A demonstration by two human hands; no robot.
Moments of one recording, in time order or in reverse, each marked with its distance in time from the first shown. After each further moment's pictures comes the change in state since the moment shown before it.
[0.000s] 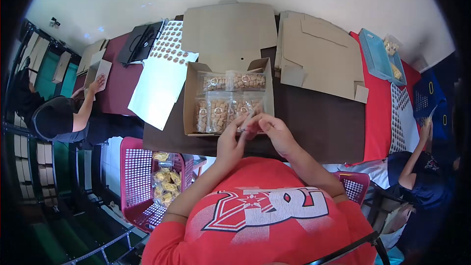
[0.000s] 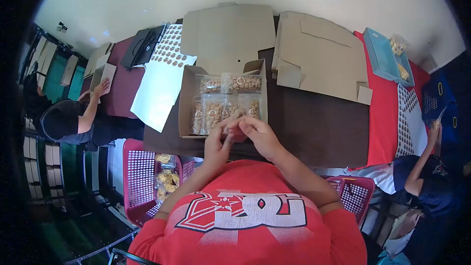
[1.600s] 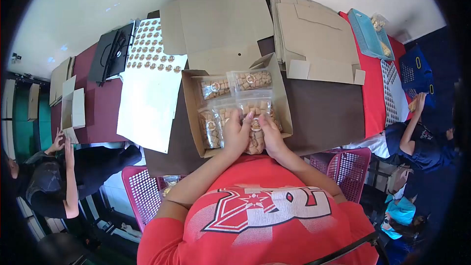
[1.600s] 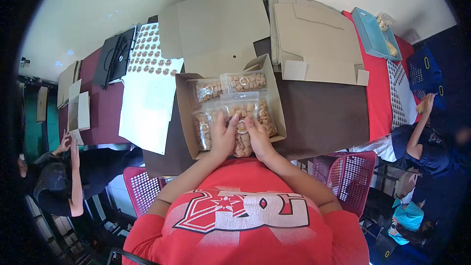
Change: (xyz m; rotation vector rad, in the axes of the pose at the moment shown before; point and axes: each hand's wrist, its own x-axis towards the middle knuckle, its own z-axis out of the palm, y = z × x) left_hand 0.079 -0.086 -0.042 -0.021 -0.062 -0.199; right_hand 0.086 0.090 0.044 0.050 0.634 0.117
